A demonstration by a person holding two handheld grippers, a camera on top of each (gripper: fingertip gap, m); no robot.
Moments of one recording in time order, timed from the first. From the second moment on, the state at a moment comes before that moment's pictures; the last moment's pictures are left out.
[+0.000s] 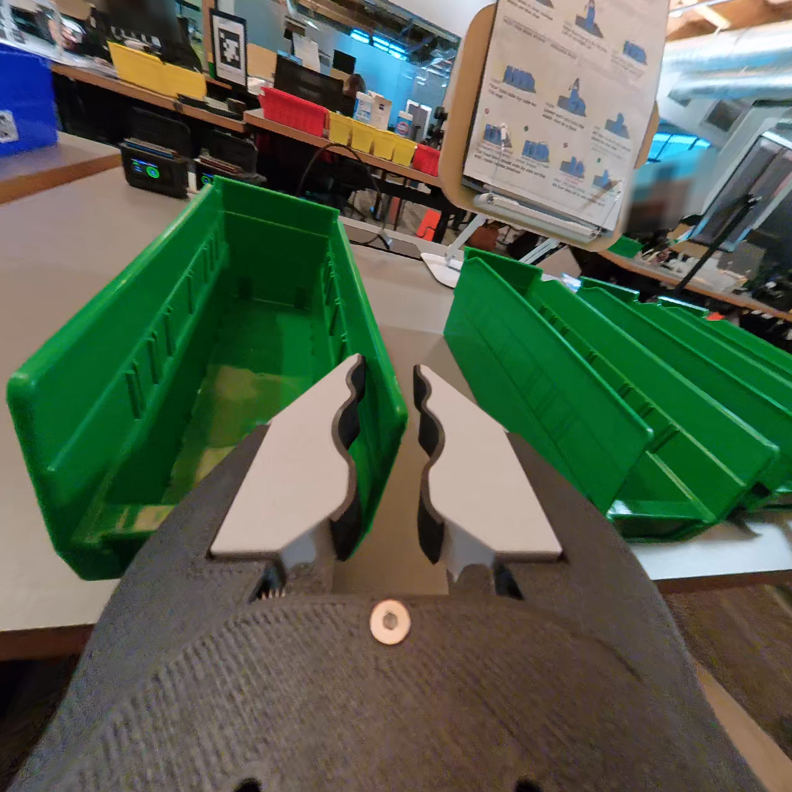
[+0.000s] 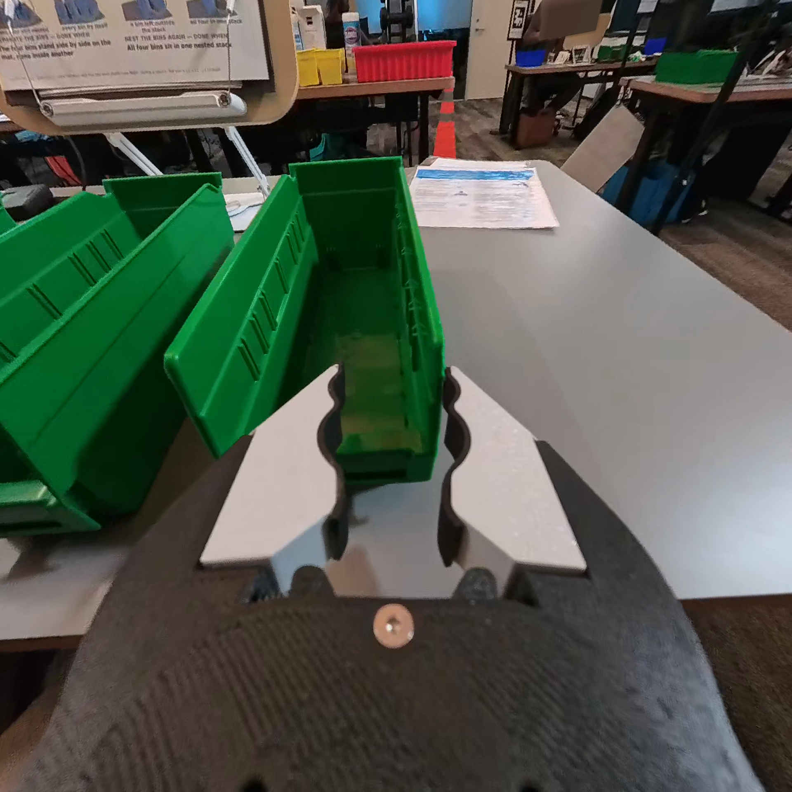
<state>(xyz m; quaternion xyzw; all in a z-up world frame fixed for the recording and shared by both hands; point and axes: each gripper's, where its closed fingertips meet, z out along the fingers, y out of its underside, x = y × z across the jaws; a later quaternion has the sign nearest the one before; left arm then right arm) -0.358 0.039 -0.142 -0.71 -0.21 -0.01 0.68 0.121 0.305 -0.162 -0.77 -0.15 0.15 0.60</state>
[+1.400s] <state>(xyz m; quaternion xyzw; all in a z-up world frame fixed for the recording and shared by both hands) -0.079 0.035 -0.088 -0.68 -0.03 -0.31 0.66 -0.038 0.082 -0.040 -0.56 -0.26 0.22 0.76</state>
